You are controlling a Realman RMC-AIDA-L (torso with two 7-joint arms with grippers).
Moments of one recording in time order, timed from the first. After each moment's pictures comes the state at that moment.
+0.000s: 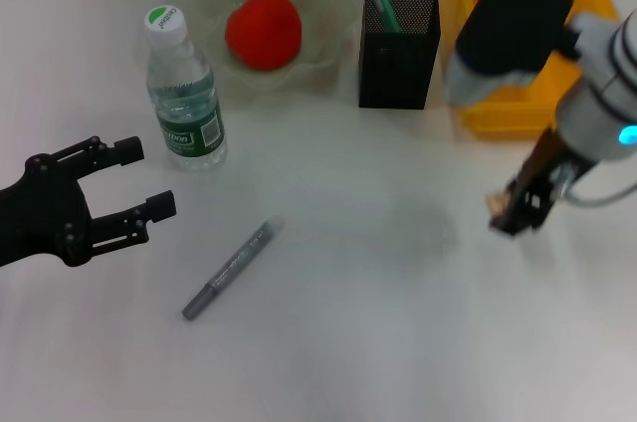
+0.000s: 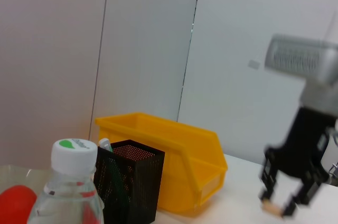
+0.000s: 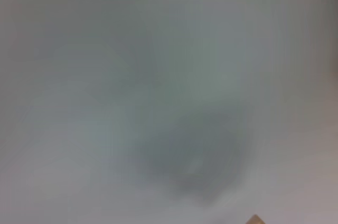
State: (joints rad) left arm -0.24 -2.03 0.76 0.71 1.71 1.72 -1.19; right arm 0.67 2.08 -1.60 -1.48 -2.74 -1.73 2.59
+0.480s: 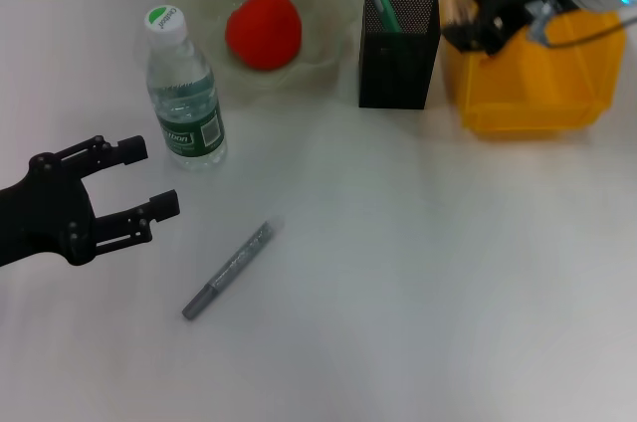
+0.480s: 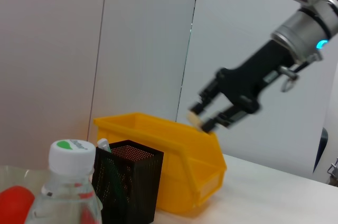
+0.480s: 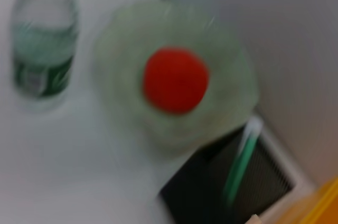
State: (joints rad) left arm -0.25 -2.03 0.76 0.71 1.71 1.71 -1.19; right arm 0.62 2.08 -1.52 -1.68 -2.77 -1.39 2.55
